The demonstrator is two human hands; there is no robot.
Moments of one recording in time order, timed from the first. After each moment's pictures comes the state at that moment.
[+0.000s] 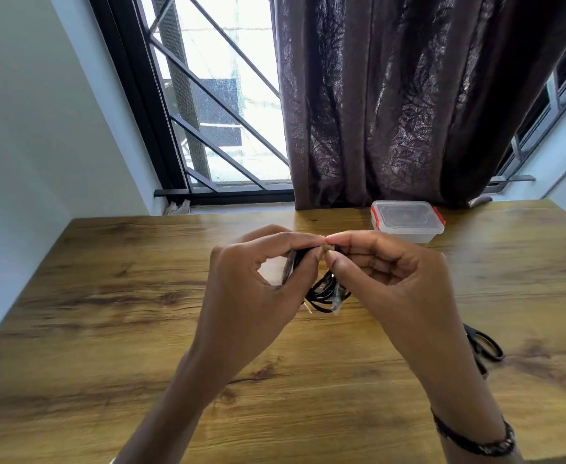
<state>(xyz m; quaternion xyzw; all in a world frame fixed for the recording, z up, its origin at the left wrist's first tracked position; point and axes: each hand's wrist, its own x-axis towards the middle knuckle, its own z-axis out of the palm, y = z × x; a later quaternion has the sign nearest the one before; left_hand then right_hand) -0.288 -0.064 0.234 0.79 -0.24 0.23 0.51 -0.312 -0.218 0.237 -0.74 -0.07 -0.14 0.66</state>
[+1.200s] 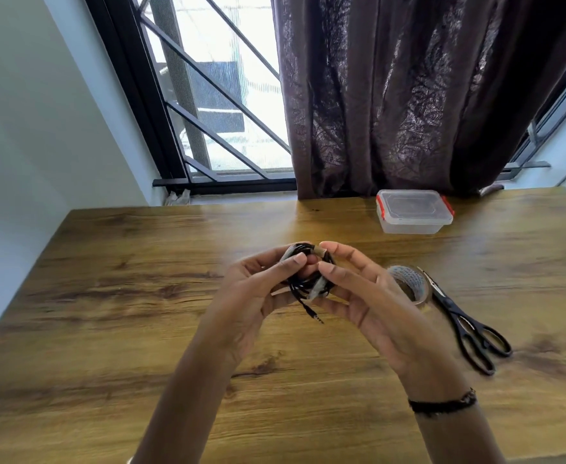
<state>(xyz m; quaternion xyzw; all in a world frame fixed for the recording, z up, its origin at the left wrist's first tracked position) -0.263 -0.066 0.193 0.54 0.03 -0.17 0.83 -0.278 -0.230 0.186 -0.51 0.05 0.15 0.84</state>
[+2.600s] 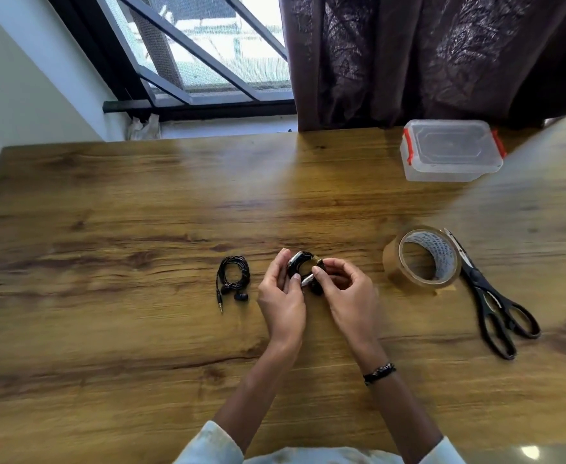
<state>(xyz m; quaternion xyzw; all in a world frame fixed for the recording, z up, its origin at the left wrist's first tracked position) -0.217 -0.138 0.013 0.67 0.26 0.01 0.70 -0.220 -0.228 0.013 -0.82 0.24 -0.03 0.52</state>
